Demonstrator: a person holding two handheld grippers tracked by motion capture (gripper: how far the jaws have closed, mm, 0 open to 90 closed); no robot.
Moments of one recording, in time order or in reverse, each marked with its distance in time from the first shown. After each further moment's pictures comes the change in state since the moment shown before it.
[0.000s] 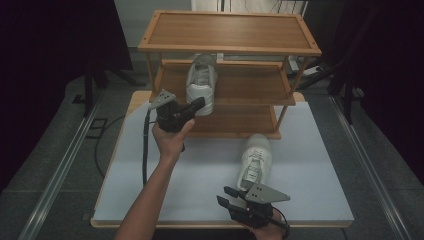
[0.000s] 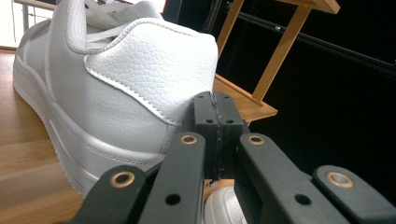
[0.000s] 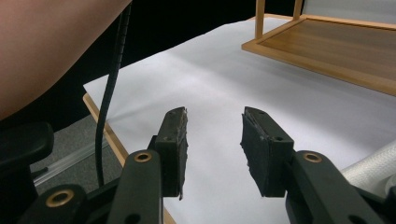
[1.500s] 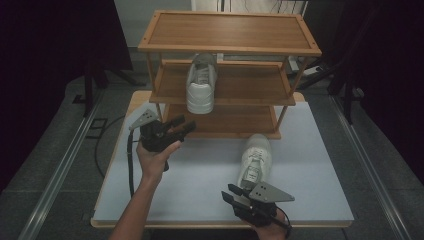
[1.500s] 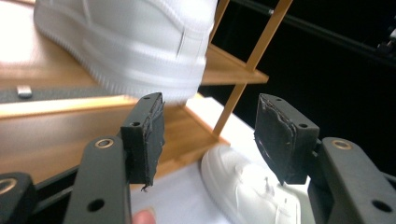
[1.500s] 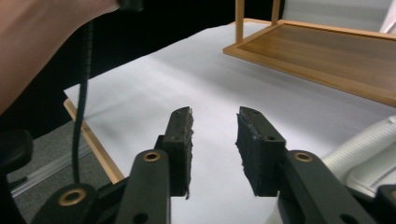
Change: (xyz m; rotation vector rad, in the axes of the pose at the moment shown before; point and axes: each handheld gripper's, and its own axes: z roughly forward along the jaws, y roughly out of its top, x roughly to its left) left arm 0.016 -0.040 -0.056 0.076 -0.031 -0.029; right arm -0.004 0.002 -0.006 -0.011 -0.081 0.002
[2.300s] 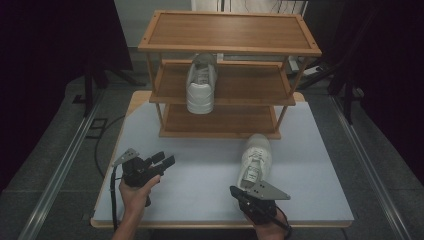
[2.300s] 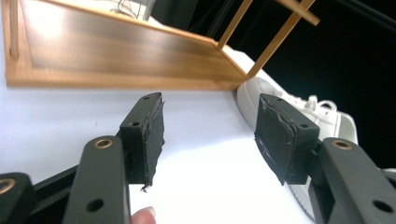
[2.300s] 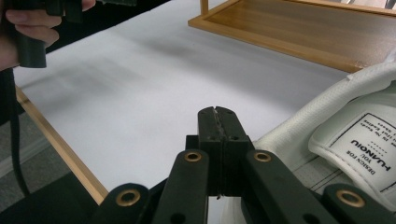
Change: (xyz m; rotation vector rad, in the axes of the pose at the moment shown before) left arm 0.032 -0.096 -0.052 0.090 0.101 -0.161; right arm -0.005 -0.009 0.007 0.095 -0.128 0.013
